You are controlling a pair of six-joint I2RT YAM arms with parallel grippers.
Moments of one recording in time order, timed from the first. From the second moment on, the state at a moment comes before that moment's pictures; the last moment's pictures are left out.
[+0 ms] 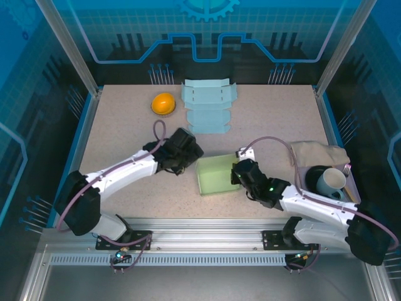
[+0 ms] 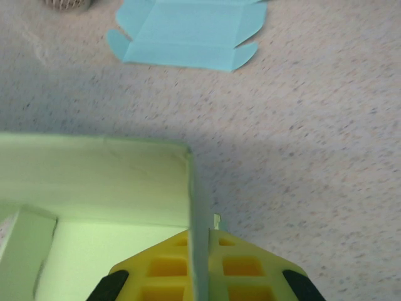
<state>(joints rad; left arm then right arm) -0.64 1.45 1.06 -0.59 -0.06 -1.29 0.84 1.05 0.53 -0.13 0.50 0.46</state>
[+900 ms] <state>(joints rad) -0.42 1.74 1.46 -0.63 0.22 -1.22 0.57 1.21 0.51 0.29 0.15 0.04</state>
